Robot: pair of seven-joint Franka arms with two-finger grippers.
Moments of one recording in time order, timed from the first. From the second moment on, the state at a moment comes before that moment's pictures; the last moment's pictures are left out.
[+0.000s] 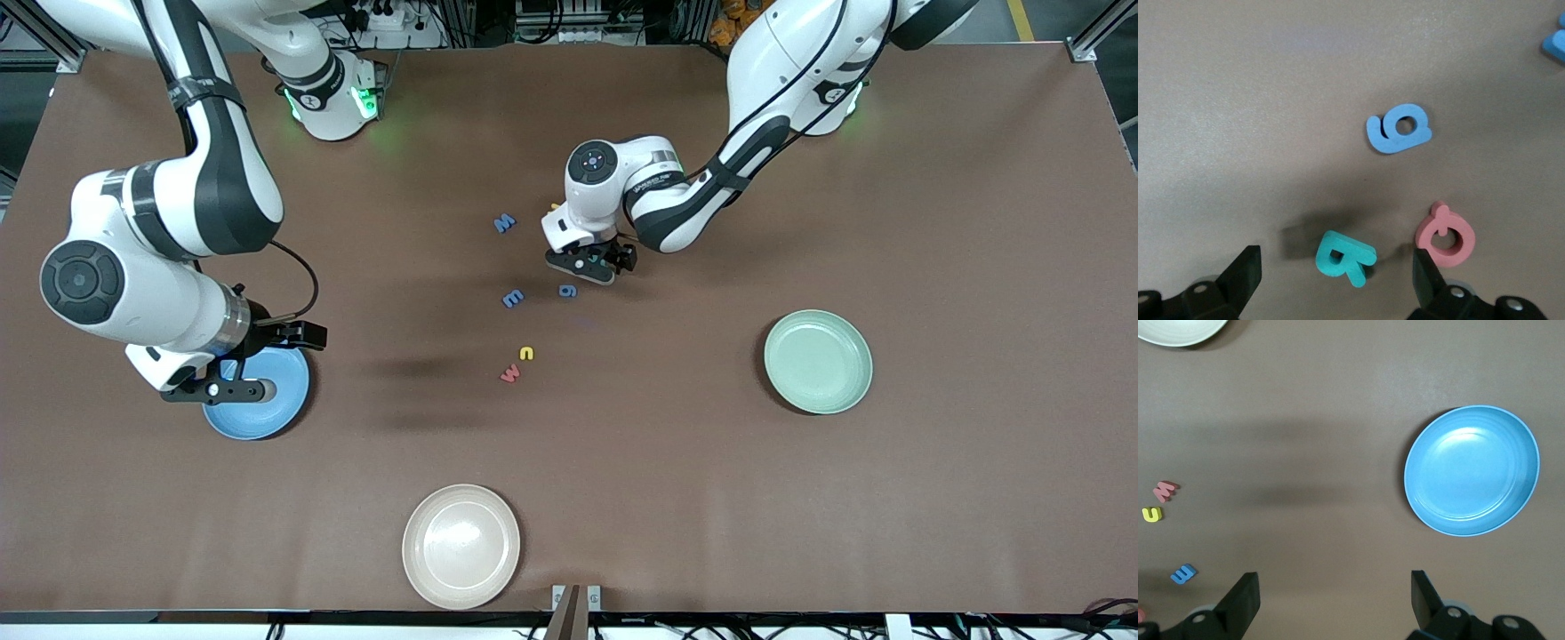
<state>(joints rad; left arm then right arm) -0.35 0.69 -0.59 -1.92 0.55 2.40 -0.89 0.24 0.37 -0.07 -1.54 0.05 1.77 0.15</state>
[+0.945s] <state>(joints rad) -0.35 0.69 -0.58 -1.94 0.61 2.40 -0.94 0.30 0.41 -0.06 -1.54 0.06 1.83 0.30</state>
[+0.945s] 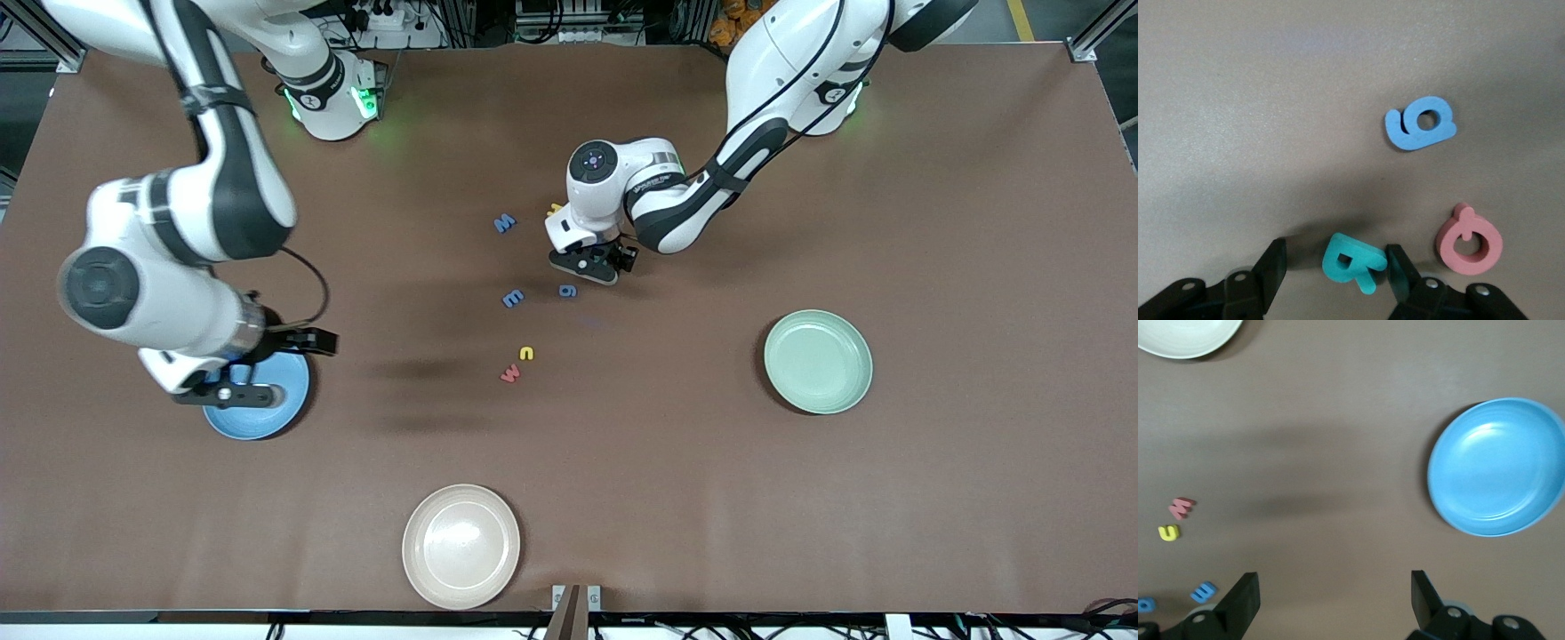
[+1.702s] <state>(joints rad) -0.32 0.67 -0.57 -1.92 0.61 2.40 -0.95 0.55 0.60 -0.06 -1.54 0.06 2.01 0.46</state>
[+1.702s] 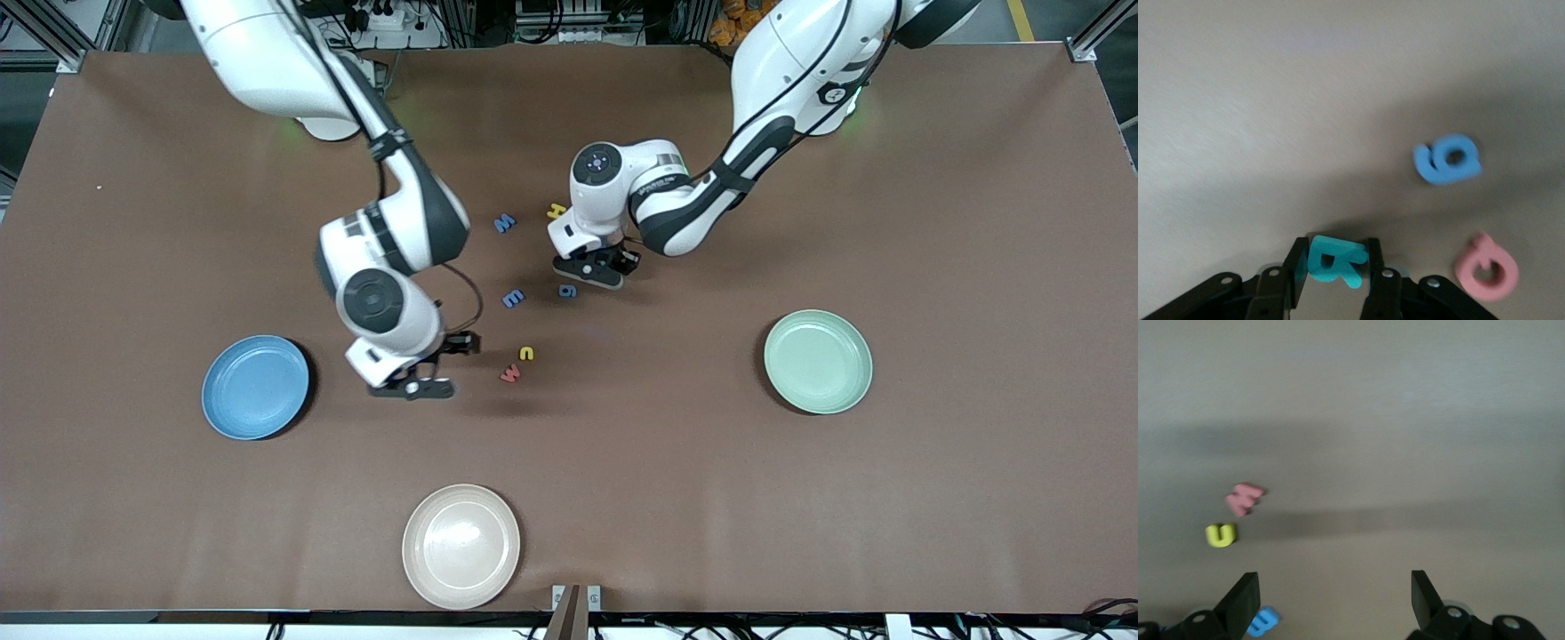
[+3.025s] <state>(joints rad) 0.18 0.49 -0.45 -1.92 0.61 2.34 -0.63 0.87 0.72 -0.05 -1.61 0.07 2.26 0.52</state>
